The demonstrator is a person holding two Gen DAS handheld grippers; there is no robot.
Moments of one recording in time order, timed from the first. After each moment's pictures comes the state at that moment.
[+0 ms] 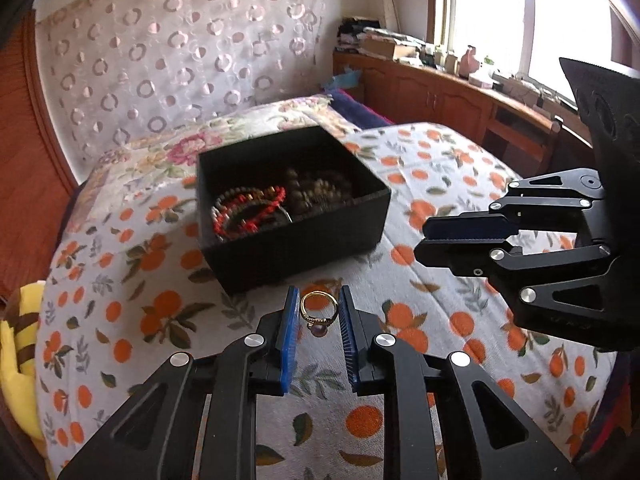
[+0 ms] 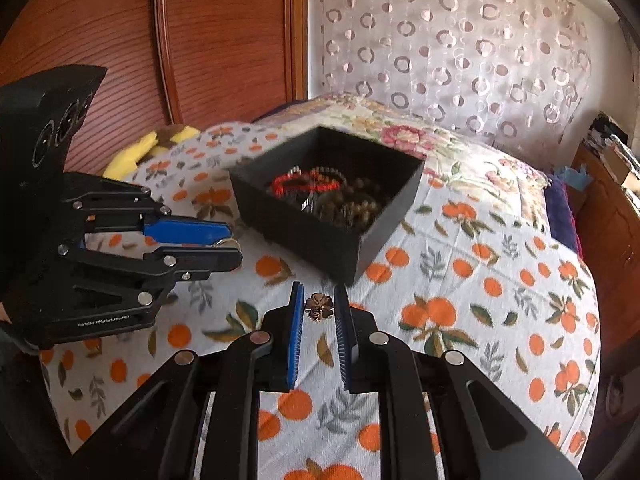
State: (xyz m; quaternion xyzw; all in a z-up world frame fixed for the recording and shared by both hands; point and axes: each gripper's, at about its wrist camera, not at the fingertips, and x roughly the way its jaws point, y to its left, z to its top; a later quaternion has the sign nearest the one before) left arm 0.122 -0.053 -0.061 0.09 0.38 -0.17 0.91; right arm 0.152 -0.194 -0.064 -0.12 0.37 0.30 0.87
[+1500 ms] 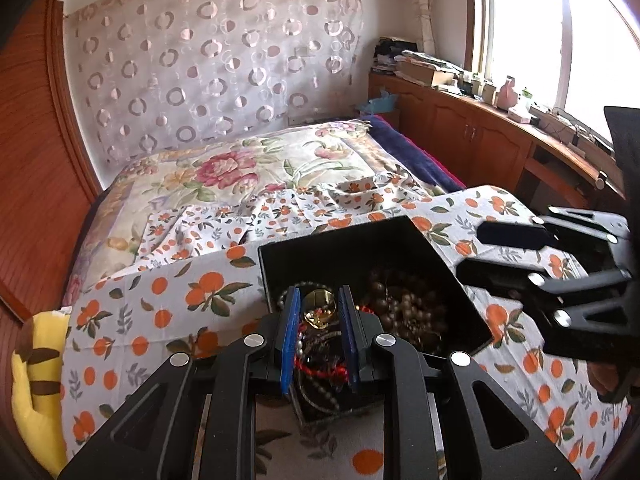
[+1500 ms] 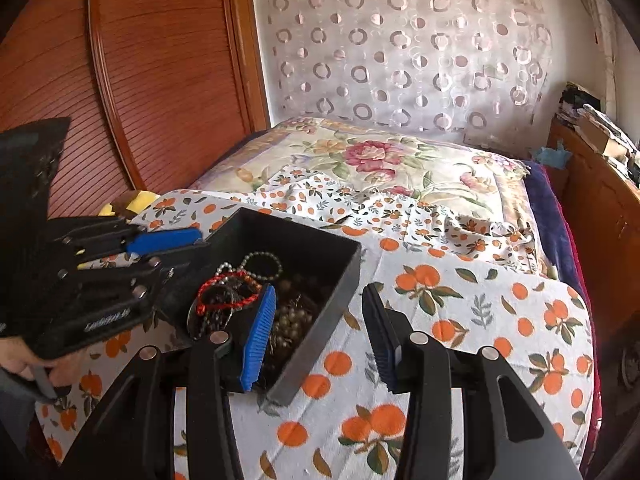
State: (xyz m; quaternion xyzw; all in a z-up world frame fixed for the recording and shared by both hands) left arm 0.219 -0.034 -0.031 0.06 0.36 -0.12 0.92; right arm 0.240 -0.205 -0.040 -0.05 0.36 0.25 0.90
